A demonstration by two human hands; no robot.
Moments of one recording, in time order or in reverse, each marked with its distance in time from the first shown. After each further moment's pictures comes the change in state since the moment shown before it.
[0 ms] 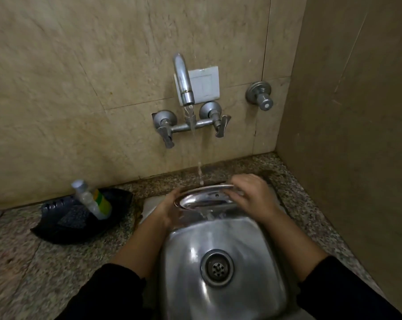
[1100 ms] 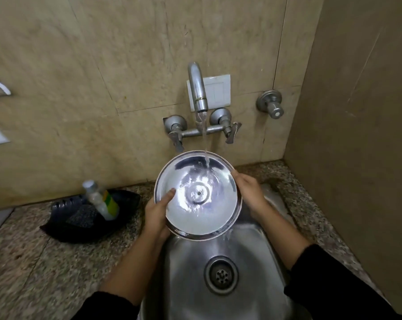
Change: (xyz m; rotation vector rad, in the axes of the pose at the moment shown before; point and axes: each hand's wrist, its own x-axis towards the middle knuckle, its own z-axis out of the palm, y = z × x) left_hand -0.014 -0.007 -0.031 -0.237 0.056 0.611; right_hand 0.035 0.008 0.044 0.827 0.060 0.985
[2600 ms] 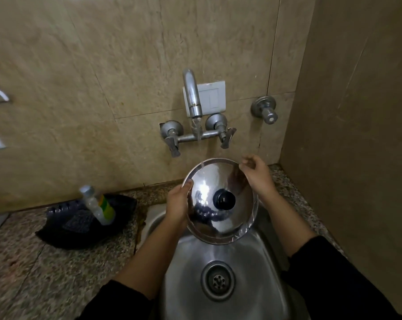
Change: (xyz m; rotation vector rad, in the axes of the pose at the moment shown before) left_hand -0.001 0.004 0.061 0.233 -0.005 -0.075; right_hand 0.023 -0.037 -0.030 -0.139 0.135 -0.136
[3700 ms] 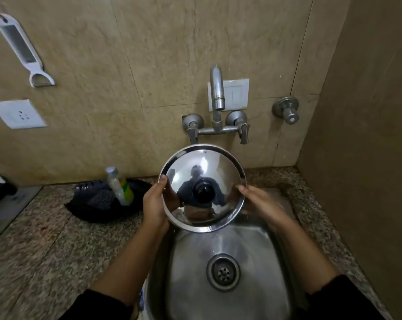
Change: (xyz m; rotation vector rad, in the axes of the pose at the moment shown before) left_hand -0.039 0.011 -0.066 -0.376 0.149 0.148; right_hand -0.075 0.014 -0.002 0.158 -0.511 0.239
